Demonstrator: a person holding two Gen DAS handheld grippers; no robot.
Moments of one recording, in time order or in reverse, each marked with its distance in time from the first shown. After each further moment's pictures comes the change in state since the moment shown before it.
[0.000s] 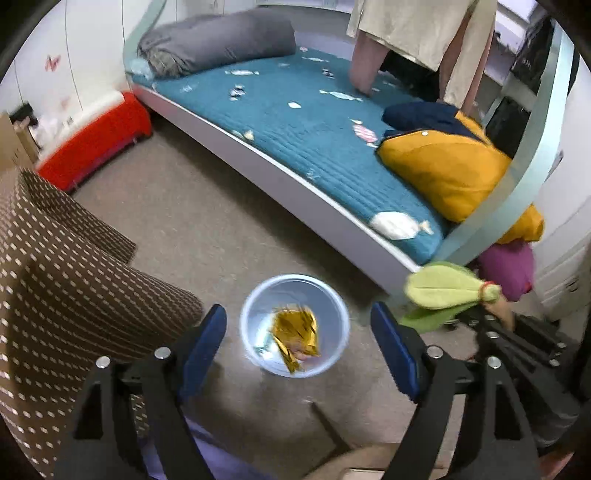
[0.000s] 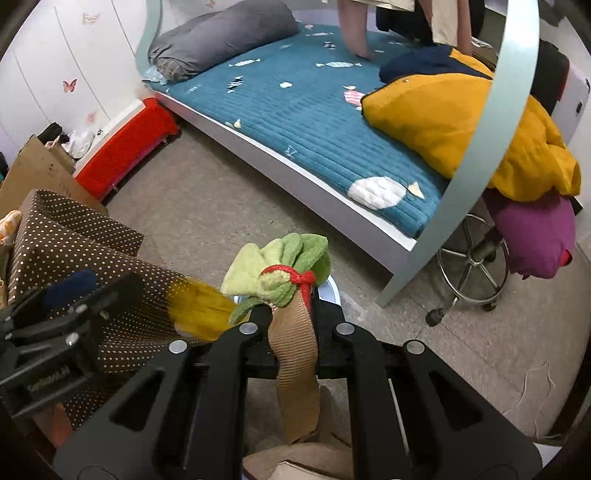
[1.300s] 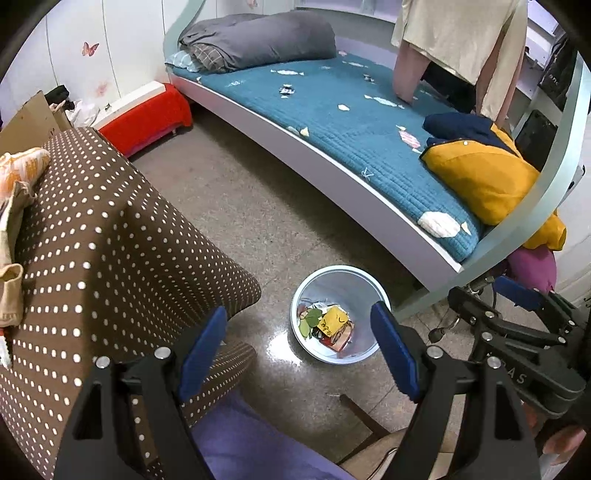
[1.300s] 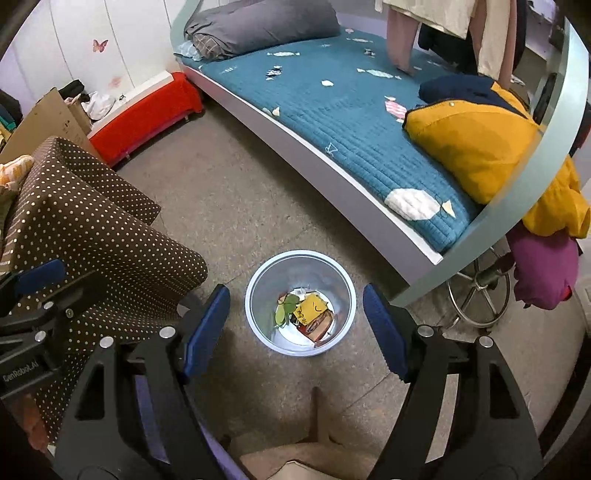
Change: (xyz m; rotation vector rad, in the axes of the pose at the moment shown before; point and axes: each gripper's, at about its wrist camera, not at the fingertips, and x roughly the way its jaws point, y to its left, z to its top) left arm -0.037 0.074 -0.031 -0.078 -0.013 0.077; right arm 0.001 0.067 -0.015 -0.167 -0.006 -0.003
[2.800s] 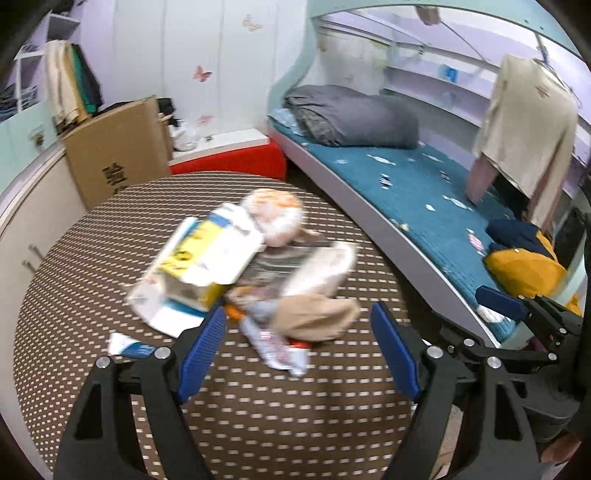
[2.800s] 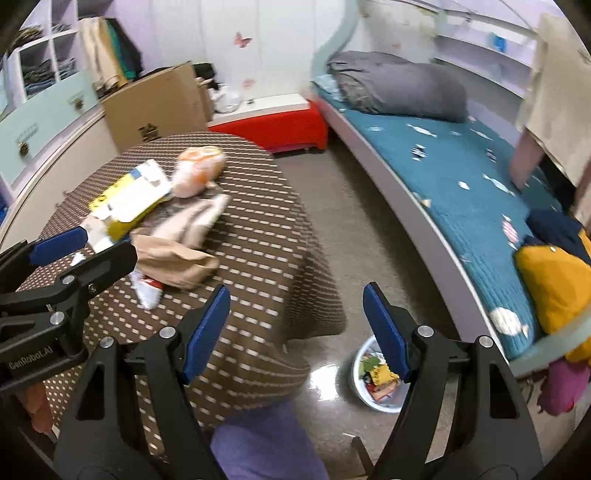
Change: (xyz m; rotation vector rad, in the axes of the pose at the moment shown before) left arm -0.154 0.186 -0.024 -0.241 -0.276 0.190; right arm -0.083 0.235 0.026 -0.374 -0.157 0.253
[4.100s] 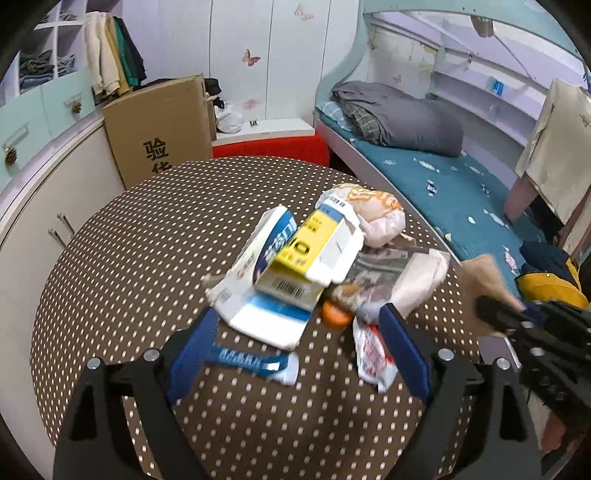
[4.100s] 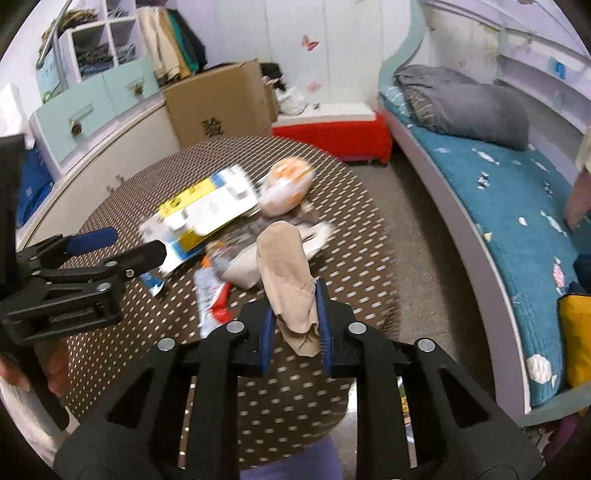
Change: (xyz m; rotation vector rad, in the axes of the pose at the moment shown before) left arm 0.016 0.067 0.013 -0.097 0.049 0.100; right arm 0.003 0.033 0.024 -0.114 -0.026 0.195
